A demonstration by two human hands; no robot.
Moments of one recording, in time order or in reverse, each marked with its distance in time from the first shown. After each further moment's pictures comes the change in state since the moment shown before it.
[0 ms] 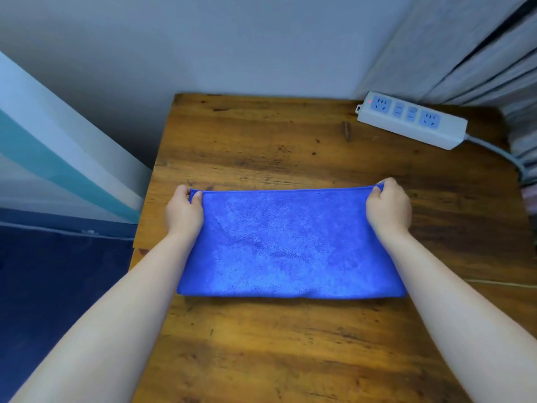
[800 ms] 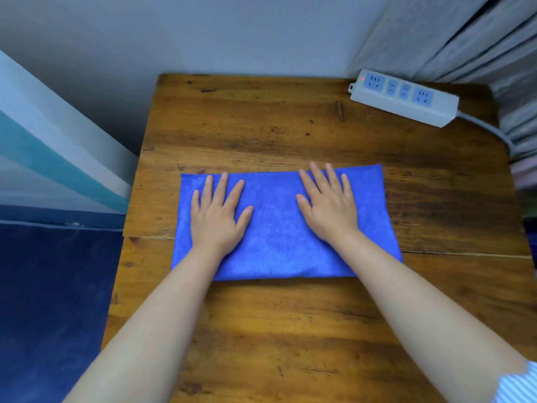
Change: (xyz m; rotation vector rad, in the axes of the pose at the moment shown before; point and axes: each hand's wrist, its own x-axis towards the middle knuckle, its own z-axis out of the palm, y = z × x) left_hand -0.045 -0.018 0.038 0.642 -0.175 0.558; right_hand -0.052 -0.013 0.051 -0.418 -0.226 -0.574
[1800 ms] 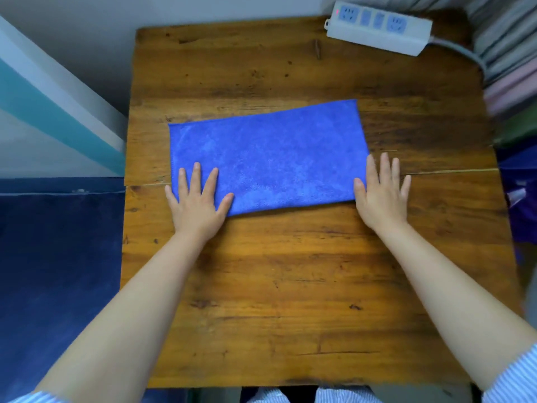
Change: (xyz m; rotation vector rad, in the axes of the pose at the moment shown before) left_hand -0.083 -0.016 -0.003 0.038 -0.116 -0.101; right_hand -0.127 0.061 -0.009 0.065 -0.049 0.407
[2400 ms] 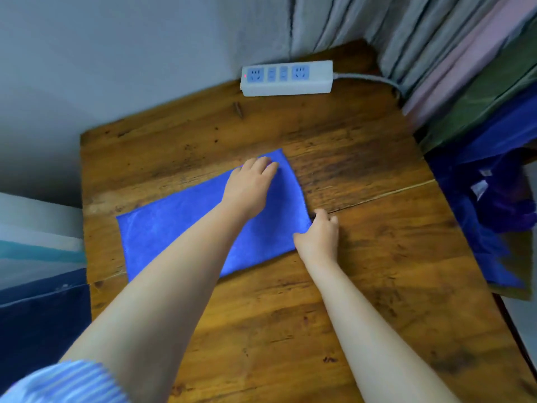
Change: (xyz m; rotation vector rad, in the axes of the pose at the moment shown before) left_hand 0.084 0.208 -0.045 0.276 -0.017 0.696; right_hand 0.003 -0.023 -0.031 0.720 -0.091 0.488
